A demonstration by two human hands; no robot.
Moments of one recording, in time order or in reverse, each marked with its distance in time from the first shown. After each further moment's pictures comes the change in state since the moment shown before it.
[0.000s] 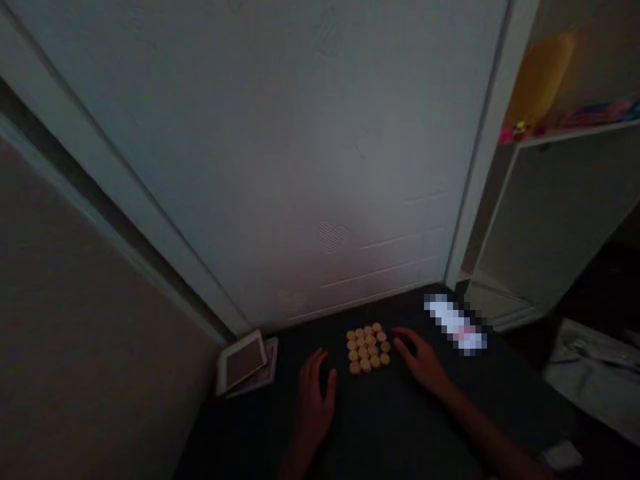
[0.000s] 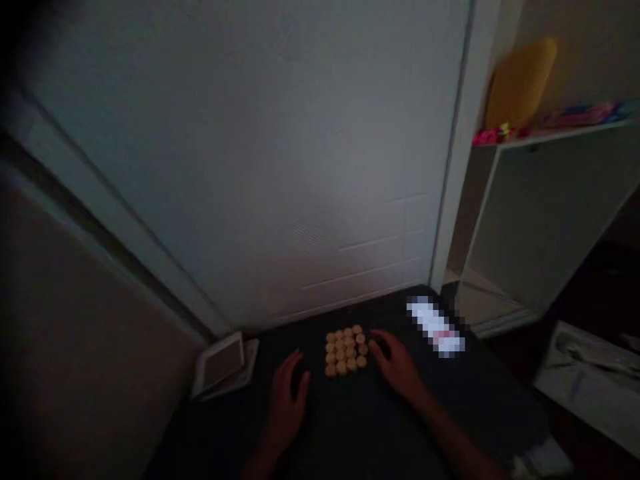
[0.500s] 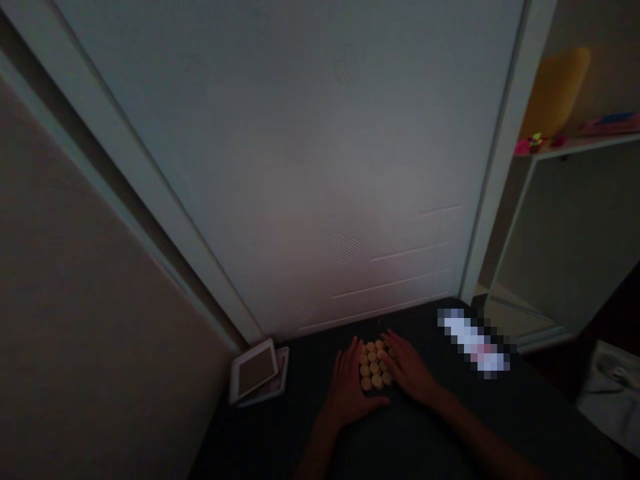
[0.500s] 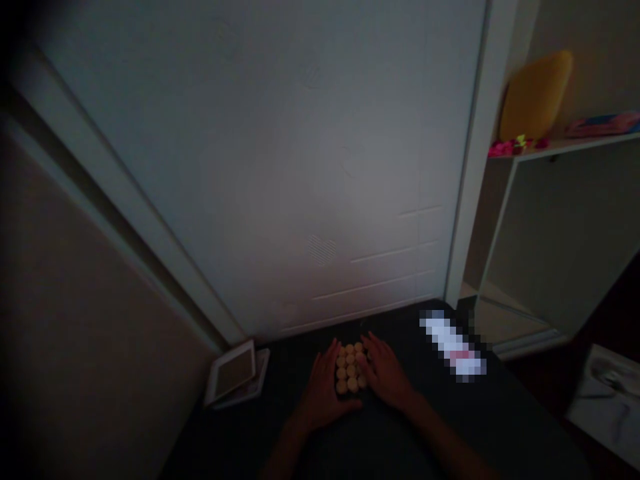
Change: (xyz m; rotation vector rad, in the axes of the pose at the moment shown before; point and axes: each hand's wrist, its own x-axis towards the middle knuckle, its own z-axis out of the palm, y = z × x) left_hand 0.044 0.024 0.028 0.148 -0.387 0.200; right_hand 0.026 -0.010 0.042 -0.284 -0.157 -0.224
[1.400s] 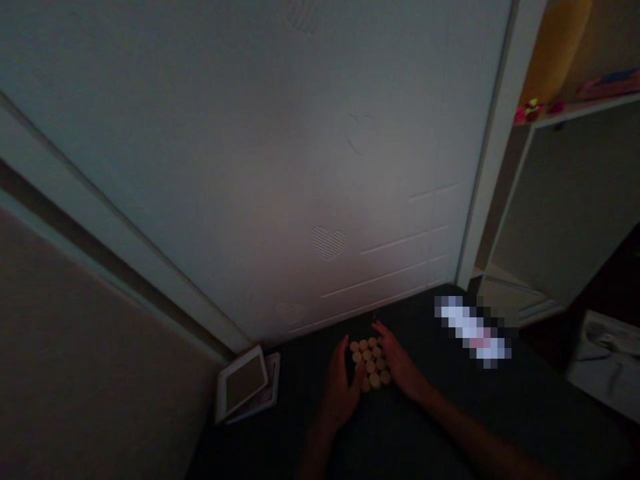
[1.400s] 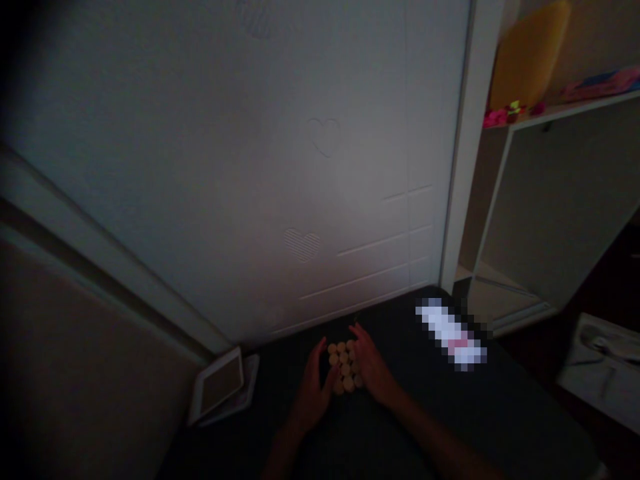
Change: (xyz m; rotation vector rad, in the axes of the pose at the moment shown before) left_hand 0.006 -0.012 0.010 -0.323 0.141 -0.171; right_hand 0.010 -0.024 0.018 0.590 0.144 0.171
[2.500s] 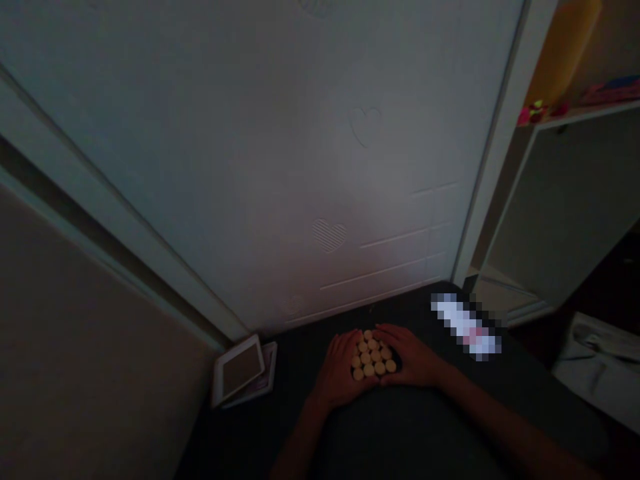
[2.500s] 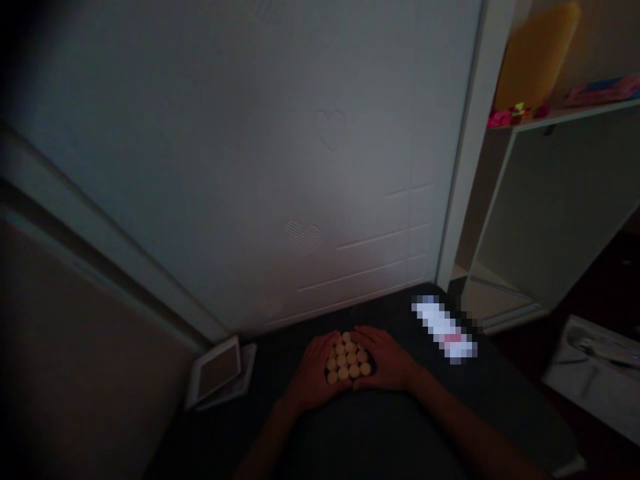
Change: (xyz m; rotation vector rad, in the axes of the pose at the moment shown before) left_hand 0.016 0.018 -0.013 0.287 -0.259 0.214; right_hand 0.003 -0.008 -0.069 -0.622 -0.424 -0.276
